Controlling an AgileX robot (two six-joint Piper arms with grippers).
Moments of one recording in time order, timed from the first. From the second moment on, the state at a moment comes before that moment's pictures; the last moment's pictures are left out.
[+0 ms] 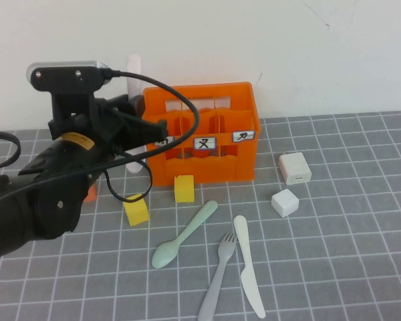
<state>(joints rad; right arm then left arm) -0.06 -0.01 0.03 -0.13 0.41 0.09 -0.45 1.50 -0.84 -0.42 -0.41 0.11</state>
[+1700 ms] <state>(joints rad) -0.06 -0.01 0.03 -0.13 0.41 0.09 -0.38 2.02 -1.07 -0.07 -1.07 -0.16</state>
